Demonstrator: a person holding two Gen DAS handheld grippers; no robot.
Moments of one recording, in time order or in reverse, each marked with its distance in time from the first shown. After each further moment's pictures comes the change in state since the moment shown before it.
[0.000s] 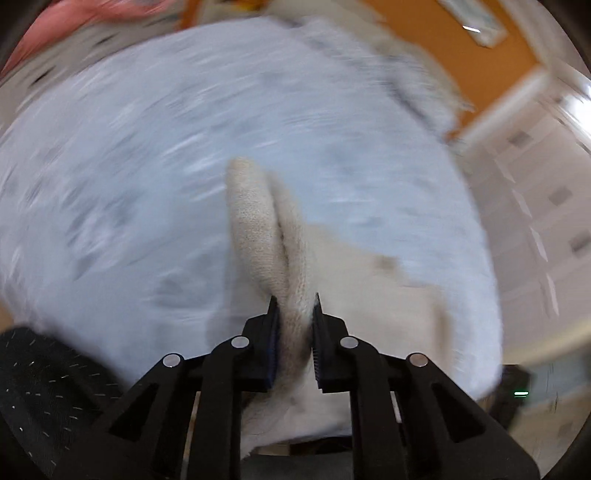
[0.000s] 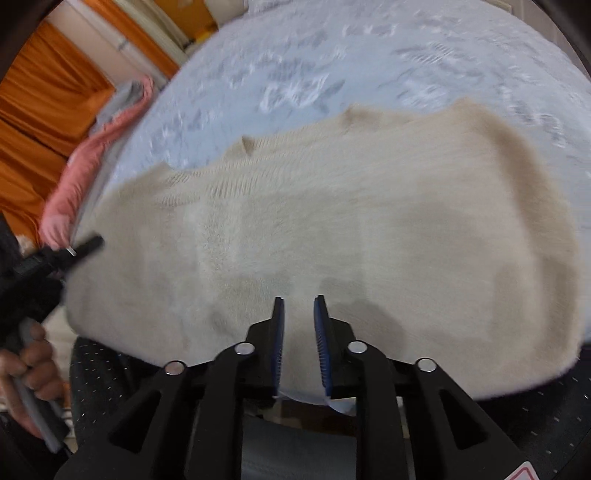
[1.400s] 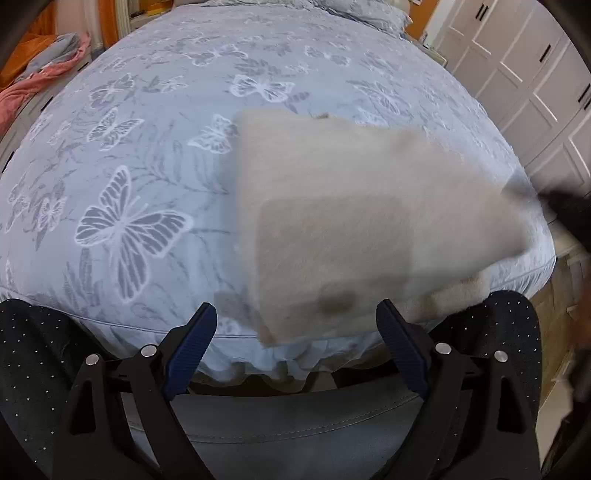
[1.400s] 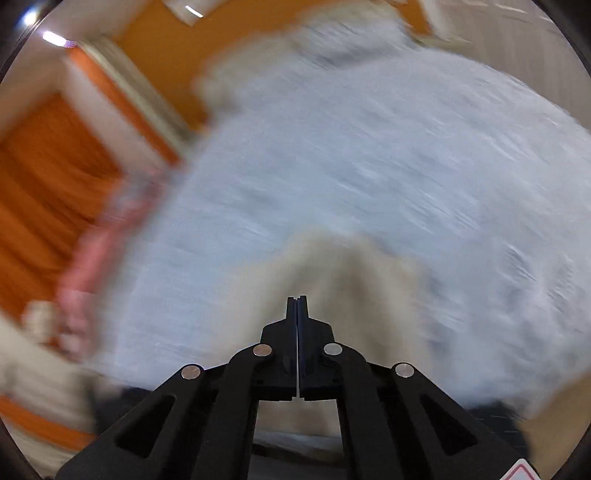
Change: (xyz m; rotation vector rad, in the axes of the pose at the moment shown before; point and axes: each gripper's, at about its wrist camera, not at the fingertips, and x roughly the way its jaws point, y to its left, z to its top) left arm 0.072 -0.101 -0.132 0.328 0.193 0.194; right arm -0.071 -0.133 0.029 0.136 -0.088 -0.104
